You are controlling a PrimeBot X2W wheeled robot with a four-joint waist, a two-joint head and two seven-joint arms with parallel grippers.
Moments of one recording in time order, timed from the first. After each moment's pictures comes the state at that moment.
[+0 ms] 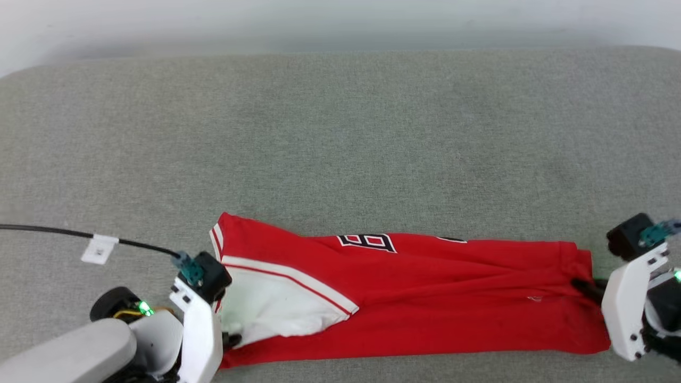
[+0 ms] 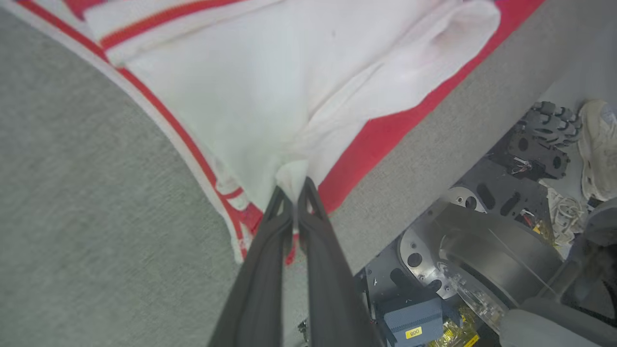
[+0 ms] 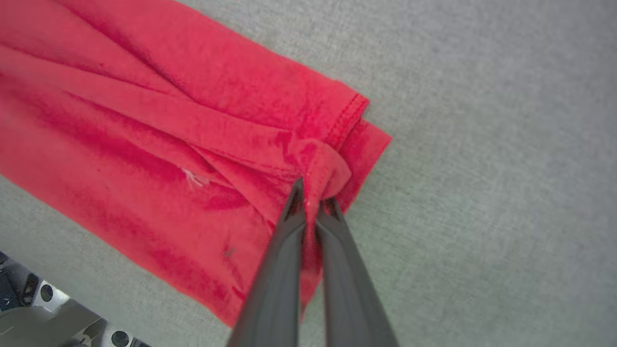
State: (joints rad) left arm -0.72 0.97 -1.27 -0.10 -1.16 0.02 0.49; right arm -0.42 -0.80 0.67 0.26 0.81 0.13 0.44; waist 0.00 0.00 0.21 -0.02
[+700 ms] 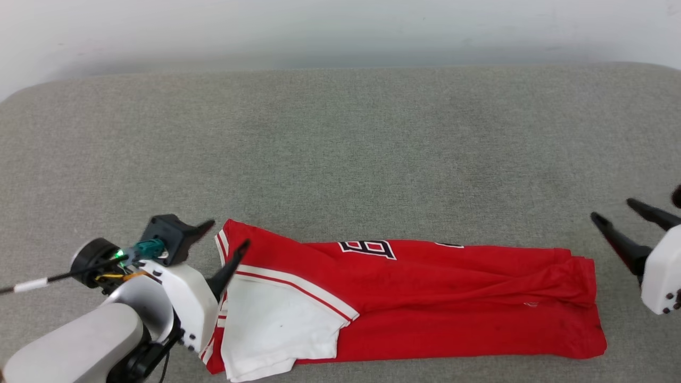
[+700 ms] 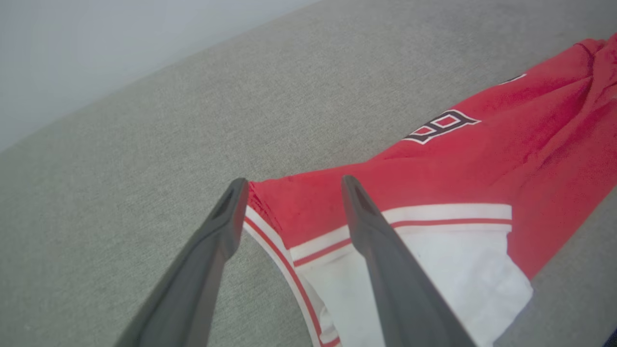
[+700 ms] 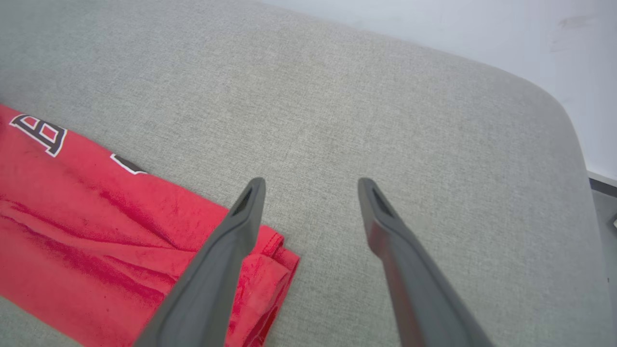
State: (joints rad) left arm -0.66 0.90 -1.15 0.00 -0.96 0.19 0.03; right arm -0.39 -0.76 0.47 0.25 0.73 0.13 0.22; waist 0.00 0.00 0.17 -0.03
